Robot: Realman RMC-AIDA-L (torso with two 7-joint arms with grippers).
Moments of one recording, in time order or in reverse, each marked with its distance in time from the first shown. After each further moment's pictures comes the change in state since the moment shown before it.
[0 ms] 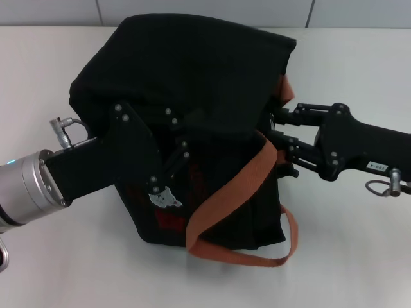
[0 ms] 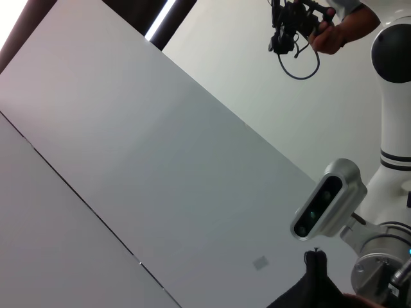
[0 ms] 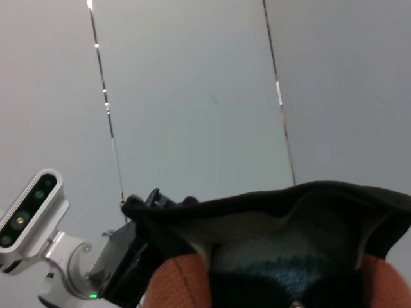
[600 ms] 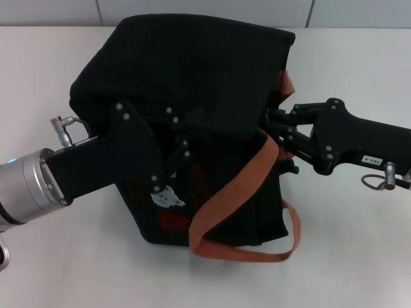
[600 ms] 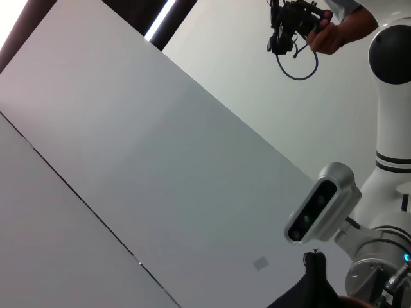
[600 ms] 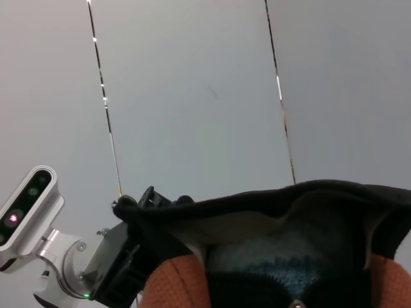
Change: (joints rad) left arm -0.003 0.000 0.000 0.000 0.000 -0.001 -0.003; right arm 0.019 -0.001 -0.005 0.000 0.002 0.020 0.012
